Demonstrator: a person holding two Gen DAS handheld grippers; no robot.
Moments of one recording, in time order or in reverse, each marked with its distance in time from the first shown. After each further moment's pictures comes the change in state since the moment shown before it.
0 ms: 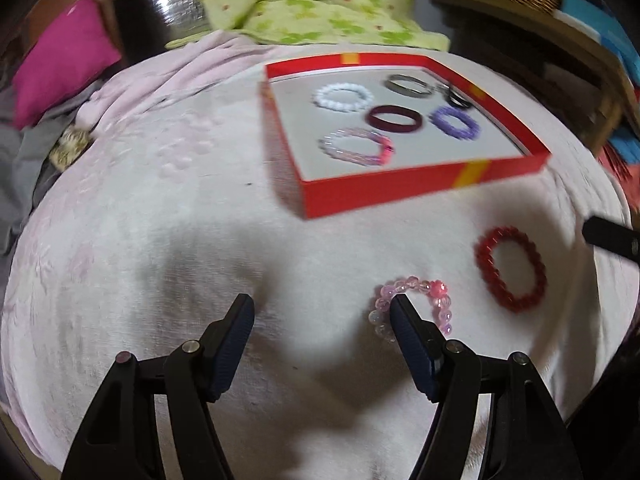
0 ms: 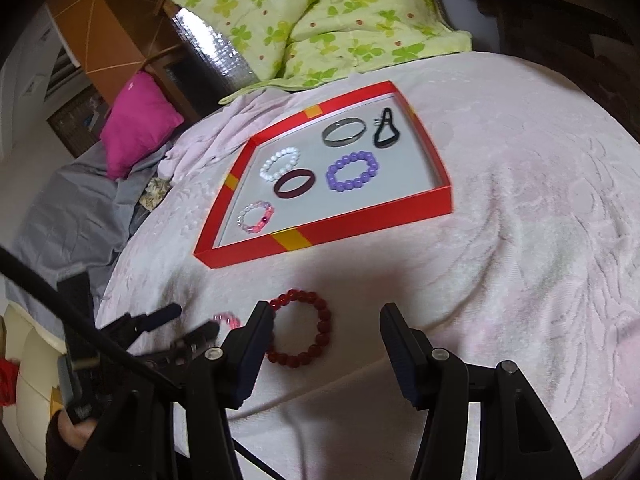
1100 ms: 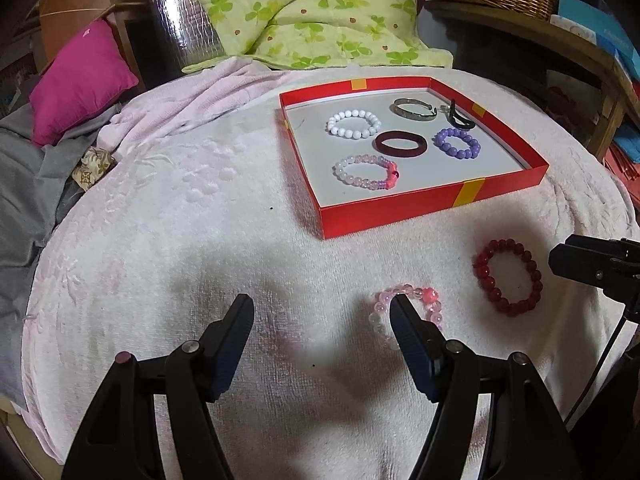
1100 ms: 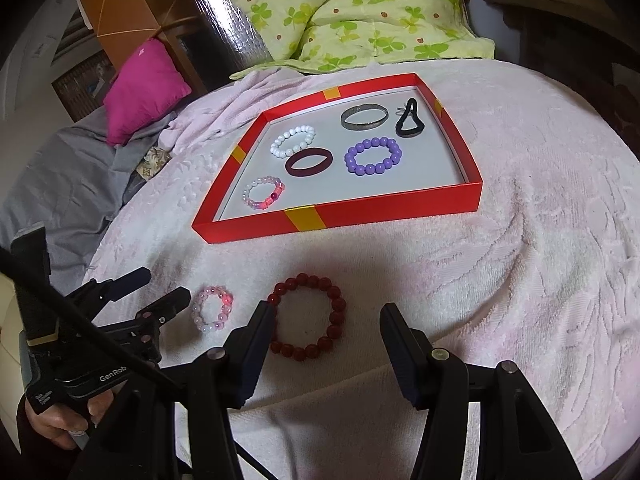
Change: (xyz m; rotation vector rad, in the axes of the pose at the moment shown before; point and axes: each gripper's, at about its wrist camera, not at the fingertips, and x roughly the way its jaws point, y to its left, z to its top) left arm -0.025 -0.005 -0.004 0.038 -0.081 0.072; right arm 0.014 0.019 -0.006 -0.094 0.042 -0.044
